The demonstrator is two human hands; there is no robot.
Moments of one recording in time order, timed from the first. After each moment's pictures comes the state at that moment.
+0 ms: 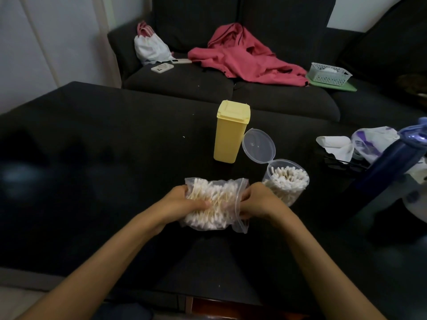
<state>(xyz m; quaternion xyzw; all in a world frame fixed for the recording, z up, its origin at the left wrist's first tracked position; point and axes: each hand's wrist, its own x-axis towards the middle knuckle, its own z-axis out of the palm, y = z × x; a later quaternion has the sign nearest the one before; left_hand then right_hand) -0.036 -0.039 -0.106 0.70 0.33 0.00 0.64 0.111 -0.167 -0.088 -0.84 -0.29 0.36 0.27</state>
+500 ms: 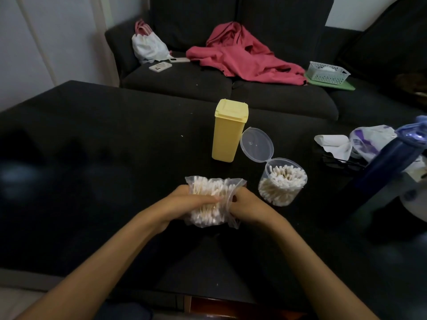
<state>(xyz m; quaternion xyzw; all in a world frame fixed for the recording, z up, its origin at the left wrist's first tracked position) -0.029 -0.049 -0.098 0.69 0.31 -0.03 0.66 0.097 -0.154 -0.103 -0.83 -0.37 0.34 0.25</state>
